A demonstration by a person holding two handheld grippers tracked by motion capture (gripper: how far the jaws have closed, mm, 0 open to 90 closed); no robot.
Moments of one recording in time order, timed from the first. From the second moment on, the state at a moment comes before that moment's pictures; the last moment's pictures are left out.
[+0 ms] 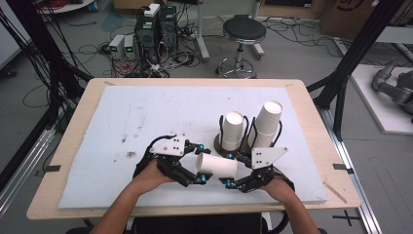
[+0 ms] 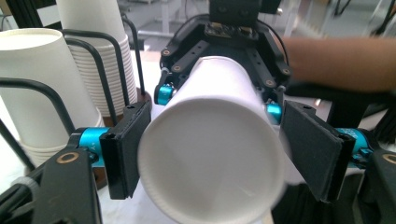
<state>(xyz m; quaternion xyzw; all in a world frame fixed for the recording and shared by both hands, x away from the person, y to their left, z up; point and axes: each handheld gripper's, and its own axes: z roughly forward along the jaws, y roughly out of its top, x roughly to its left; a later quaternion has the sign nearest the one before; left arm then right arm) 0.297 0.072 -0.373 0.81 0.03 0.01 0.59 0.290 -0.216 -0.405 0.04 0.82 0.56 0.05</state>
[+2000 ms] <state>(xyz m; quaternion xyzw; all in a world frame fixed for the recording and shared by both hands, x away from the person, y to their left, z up) 0.298 0.066 -0.389 0.84 -0.01 0.01 0.55 0.288 -0.210 -0.404 0.03 0.84 0.55 0.03</state>
